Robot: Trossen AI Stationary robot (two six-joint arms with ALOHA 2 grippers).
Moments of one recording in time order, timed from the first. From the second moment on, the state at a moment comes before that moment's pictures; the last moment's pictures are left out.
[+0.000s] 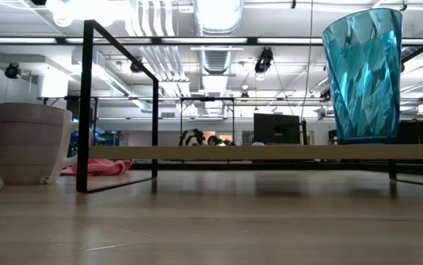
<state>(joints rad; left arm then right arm) 0.50 0.34 0.88 -0.43 0.23 -0.20 0.90 1.56 1.57 -1.23 -0.06 1.86</state>
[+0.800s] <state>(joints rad) 0.50 0.48 0.92 -0.74 0.43 -0.54 0.60 1.55 1.83 -1.47 0.32 1.17</state>
